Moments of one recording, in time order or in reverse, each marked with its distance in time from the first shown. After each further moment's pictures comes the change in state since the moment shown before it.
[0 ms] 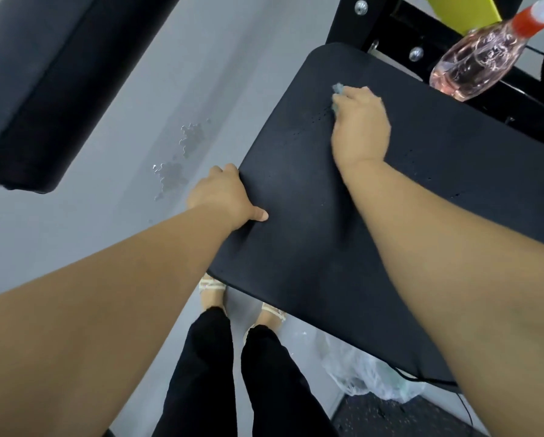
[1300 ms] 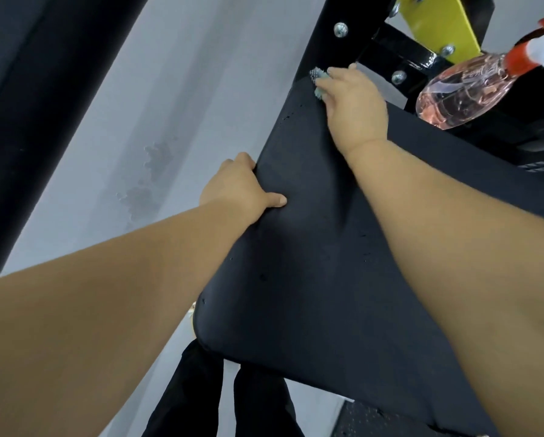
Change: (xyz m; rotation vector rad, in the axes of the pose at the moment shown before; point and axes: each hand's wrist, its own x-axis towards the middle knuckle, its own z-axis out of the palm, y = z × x) left_hand 0.080 0.039 -0.036 -0.311 -0.052 0.202; right_hand 0.086 0.007 0.007 -0.138 -0.054 -0.099
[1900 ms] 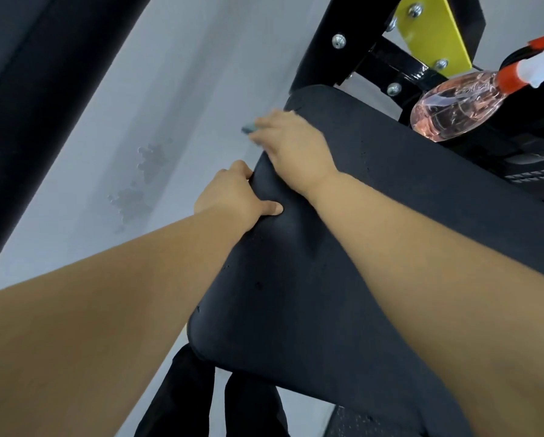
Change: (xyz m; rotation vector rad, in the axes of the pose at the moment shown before) left_hand 0.002 -0.001 -0.002 -0.012 -0.027 -0.036; right_hand -0.022 -0.062 0.009 0.098 -0.245 -0.326
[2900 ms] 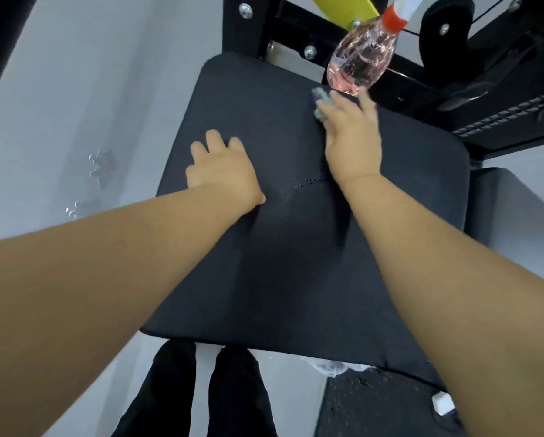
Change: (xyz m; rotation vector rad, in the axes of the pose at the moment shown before) left_hand -0.048 0.075 0.060 0.574 0.121 0.154; right_hand -0.143 0.099 -0.032 -0.042 0.327 0.545
